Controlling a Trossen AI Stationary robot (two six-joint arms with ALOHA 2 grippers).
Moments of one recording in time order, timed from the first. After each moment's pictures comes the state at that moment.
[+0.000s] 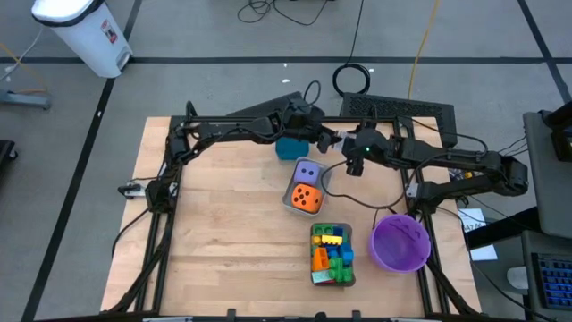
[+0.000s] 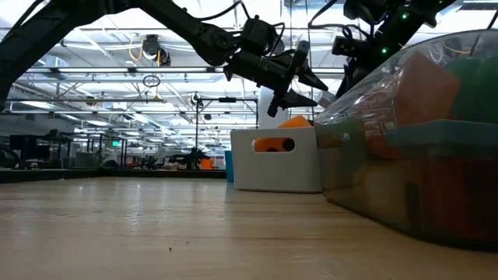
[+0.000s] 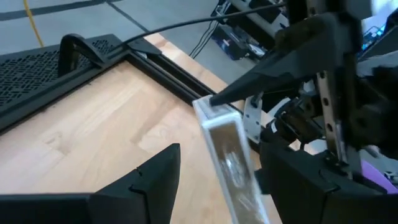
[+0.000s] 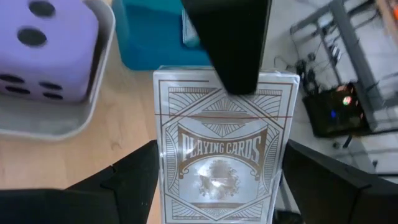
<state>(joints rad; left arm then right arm) 0.38 2.14 1.69 0.12 0.30 -0.46 -0.32 1.11 0.82 -0.44 0.42 -0.40</state>
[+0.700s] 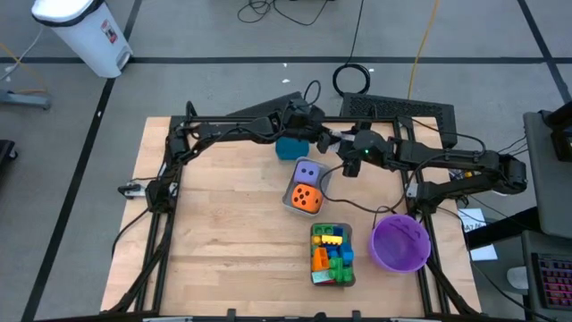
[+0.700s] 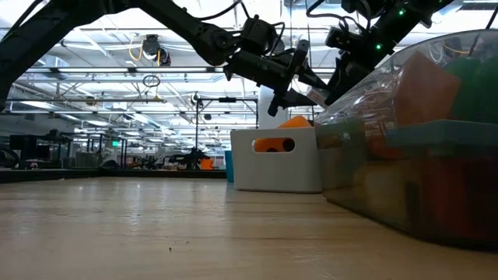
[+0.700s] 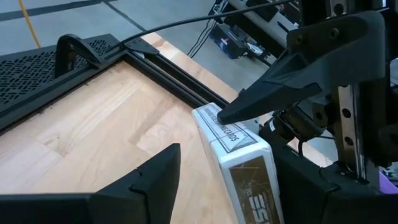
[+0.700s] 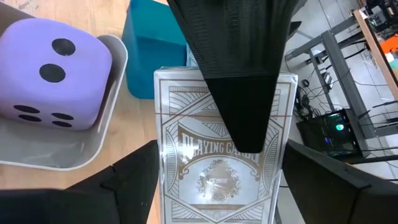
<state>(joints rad) 0.38 2.14 1.69 0.12 0.31 -0.45 -0.28 1.12 0.82 -0.34 0.41 -0.46</state>
